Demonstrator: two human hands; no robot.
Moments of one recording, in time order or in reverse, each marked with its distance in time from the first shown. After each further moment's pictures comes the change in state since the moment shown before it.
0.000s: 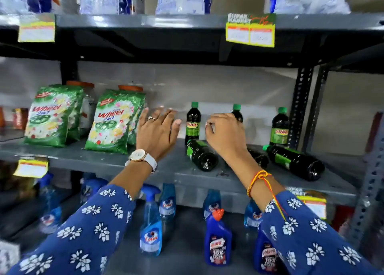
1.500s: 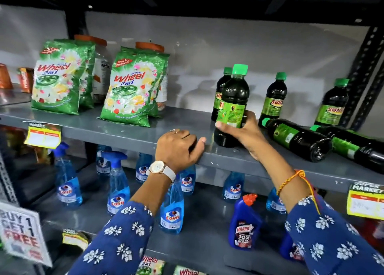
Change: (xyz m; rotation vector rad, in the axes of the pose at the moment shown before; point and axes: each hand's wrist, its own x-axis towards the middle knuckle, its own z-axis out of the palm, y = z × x) left_hand -0.091 -0.041 0.067 -0.222 0.083 0.074; right_hand -0.007 0.008 0.112 0.991 -0.298 0.476
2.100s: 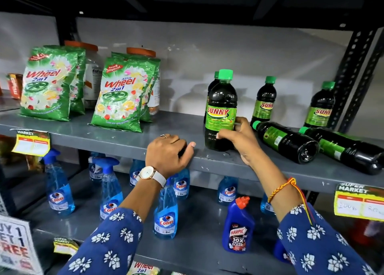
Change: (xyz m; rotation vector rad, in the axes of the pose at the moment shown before) left_hand 0.000 0.000 0.000 0.024 -0.010 0.013; right_hand 0.003 0.008 -0.007 0.084 0.090 0.060
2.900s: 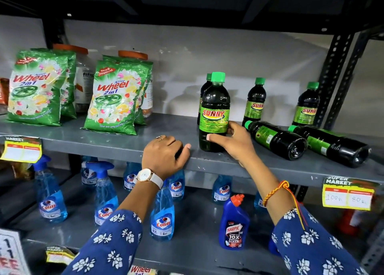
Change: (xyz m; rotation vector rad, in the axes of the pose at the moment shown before) left_hand 0.000 -0.002 0.001 -0.027 -0.038 0.012; right_hand -0.027 -0.016 0.001 -0.265 0.007 -0.098
